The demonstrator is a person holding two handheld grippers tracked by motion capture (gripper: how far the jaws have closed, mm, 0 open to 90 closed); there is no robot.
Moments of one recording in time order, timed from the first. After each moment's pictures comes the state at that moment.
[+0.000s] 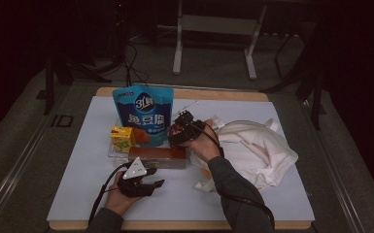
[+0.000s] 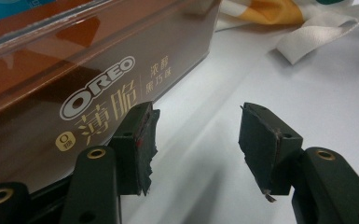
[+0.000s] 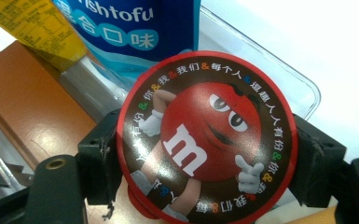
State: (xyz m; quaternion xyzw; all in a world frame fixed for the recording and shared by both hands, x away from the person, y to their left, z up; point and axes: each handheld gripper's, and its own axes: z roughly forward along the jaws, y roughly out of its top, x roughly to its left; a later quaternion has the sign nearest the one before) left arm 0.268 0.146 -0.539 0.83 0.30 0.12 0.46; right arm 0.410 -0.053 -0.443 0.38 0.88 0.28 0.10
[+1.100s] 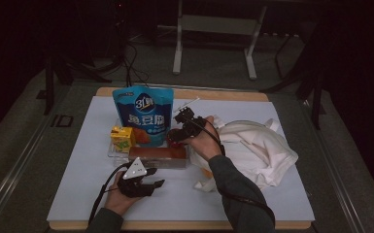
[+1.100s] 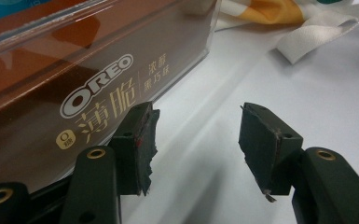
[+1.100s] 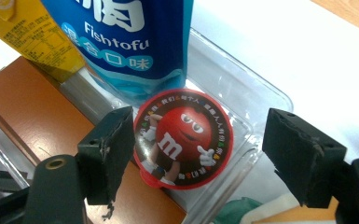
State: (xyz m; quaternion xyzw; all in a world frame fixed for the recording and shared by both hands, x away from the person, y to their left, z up) left arm 0.268 0.146 -0.540 0.83 0.30 0.12 0.46; right arm 0.408 -0.054 -0.425 0.37 0.87 0.28 0.12
